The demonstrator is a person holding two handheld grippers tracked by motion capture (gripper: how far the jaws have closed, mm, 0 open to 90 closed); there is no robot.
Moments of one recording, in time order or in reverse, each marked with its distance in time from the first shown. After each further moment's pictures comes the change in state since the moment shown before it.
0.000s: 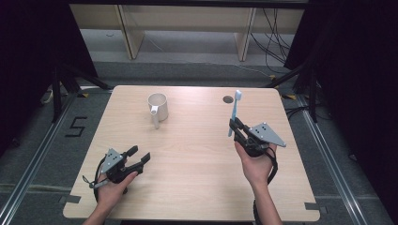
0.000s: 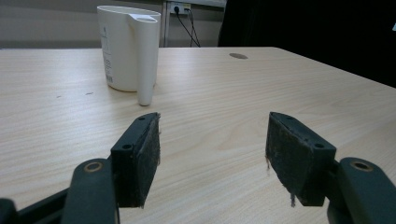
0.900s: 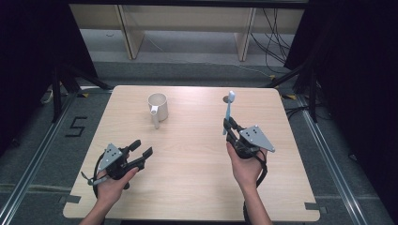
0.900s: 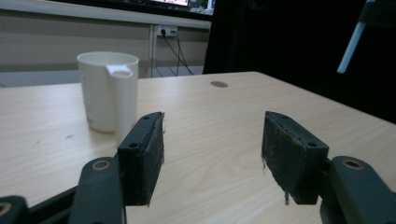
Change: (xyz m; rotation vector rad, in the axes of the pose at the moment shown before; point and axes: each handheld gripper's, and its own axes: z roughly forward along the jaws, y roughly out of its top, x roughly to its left) left arm -0.019 0.040 -0.002 -0.075 -0.064 0.012; right arm 0.026 -0.004 0.009 -0.036 -0.044 -0.004
